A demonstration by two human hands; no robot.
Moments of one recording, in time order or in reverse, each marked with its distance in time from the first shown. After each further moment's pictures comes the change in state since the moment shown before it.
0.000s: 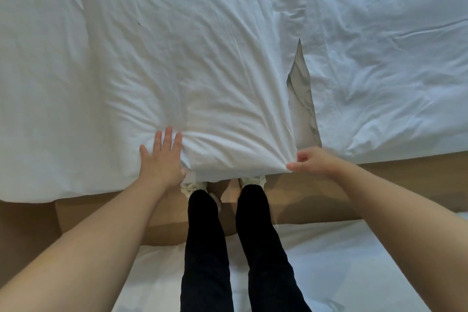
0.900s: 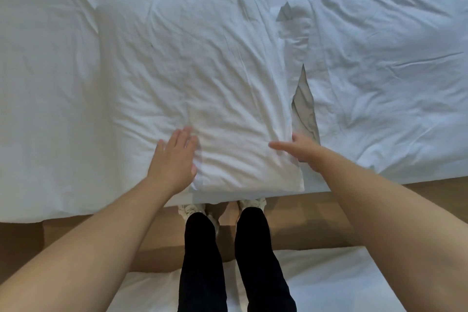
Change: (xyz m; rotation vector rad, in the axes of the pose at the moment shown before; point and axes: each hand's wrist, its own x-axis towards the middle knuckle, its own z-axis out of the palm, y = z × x) left_hand -0.005 0.008 -0.022 0.023 0.222 0.174; right_hand 0.017 -0.064 -0.004 0.380 0.106 0.002
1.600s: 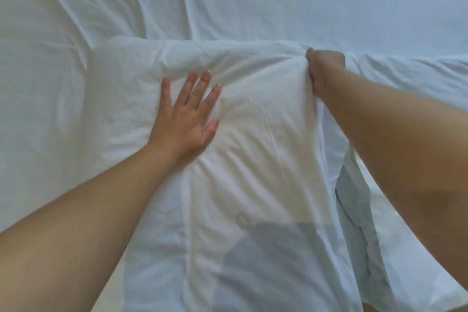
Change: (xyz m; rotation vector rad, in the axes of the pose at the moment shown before) left_hand 0.213 -0.072 -0.100 0.081 0.652 0.072; right_hand 0.174 -0.274 -0.083 0.424 0.589 -0.270
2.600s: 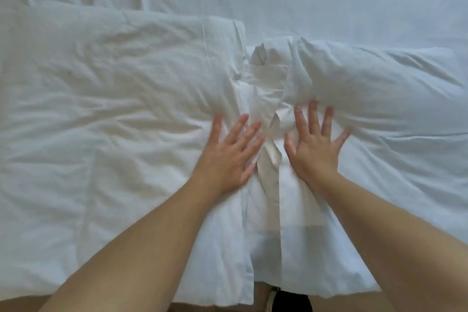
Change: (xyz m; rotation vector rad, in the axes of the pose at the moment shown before) left_hand 0.007 0.199 0.010 0.014 -0.074 0.210; right_hand -0.020 0.153 -0.146 -1.320 0.025 -0.587
